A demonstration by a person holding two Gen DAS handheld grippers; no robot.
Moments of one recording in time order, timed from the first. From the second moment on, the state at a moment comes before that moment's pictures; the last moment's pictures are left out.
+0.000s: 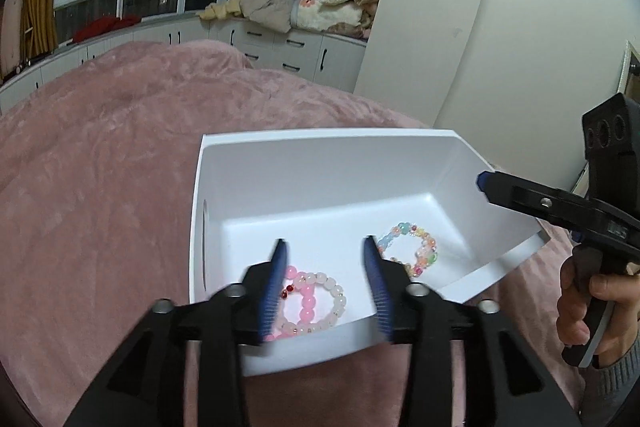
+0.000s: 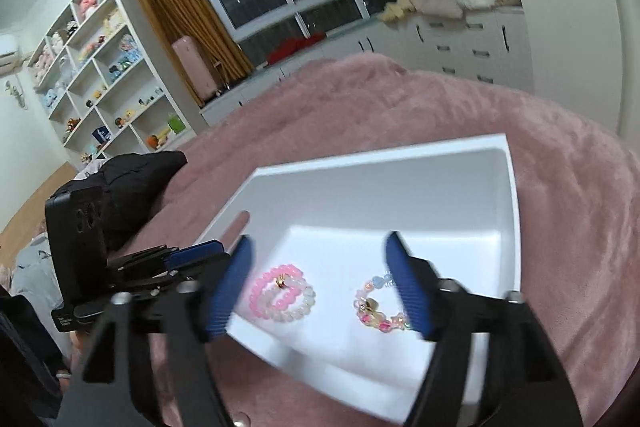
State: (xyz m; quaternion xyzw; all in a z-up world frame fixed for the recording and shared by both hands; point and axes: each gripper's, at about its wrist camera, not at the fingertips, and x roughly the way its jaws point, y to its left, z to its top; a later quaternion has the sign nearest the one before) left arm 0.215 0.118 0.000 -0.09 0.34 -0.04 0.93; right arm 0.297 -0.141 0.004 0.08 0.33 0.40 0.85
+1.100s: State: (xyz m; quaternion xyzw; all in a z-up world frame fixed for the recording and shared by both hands) left arm 0.063 0.054 0.010 -0.06 0.38 -0.05 0.92; right arm 0.136 -0.211 0.008 -0.03 0.23 0.49 0.84
